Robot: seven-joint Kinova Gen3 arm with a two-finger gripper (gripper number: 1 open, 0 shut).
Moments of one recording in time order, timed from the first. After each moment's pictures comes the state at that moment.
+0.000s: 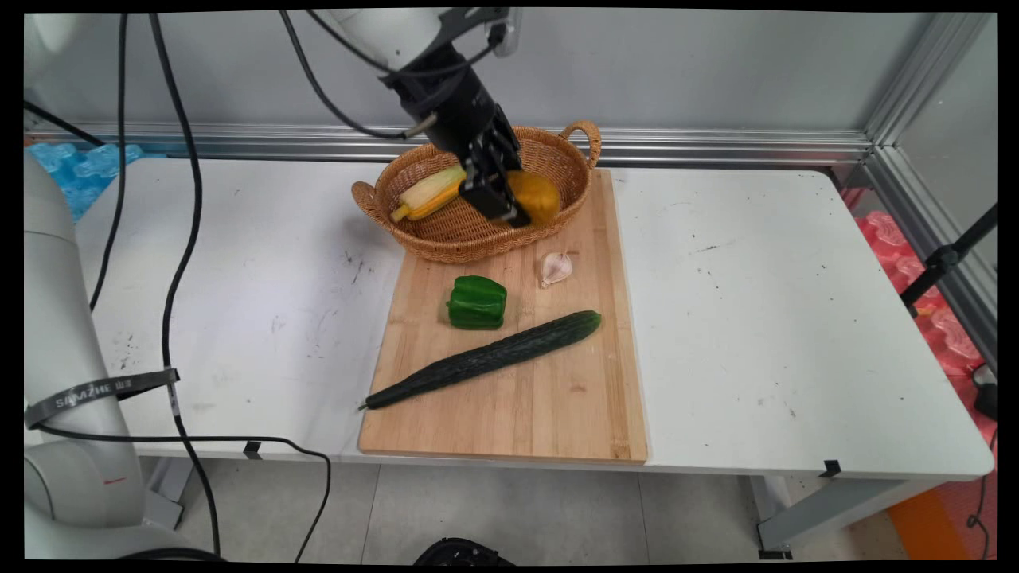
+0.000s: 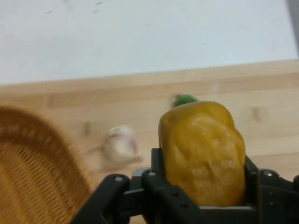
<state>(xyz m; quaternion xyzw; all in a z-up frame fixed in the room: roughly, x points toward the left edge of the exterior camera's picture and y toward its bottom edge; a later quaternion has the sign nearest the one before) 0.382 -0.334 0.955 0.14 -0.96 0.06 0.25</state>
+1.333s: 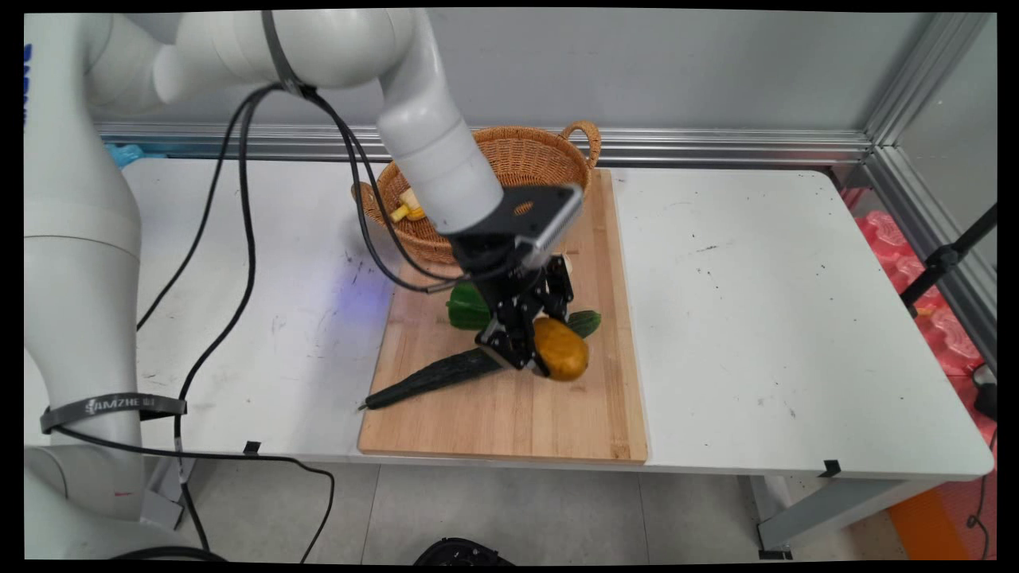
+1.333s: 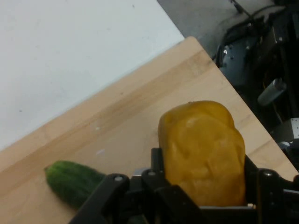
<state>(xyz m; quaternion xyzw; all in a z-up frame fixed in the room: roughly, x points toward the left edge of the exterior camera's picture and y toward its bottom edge) 0.298 -0.288 0.844 -0.10 -0.96 0.01 0.24</state>
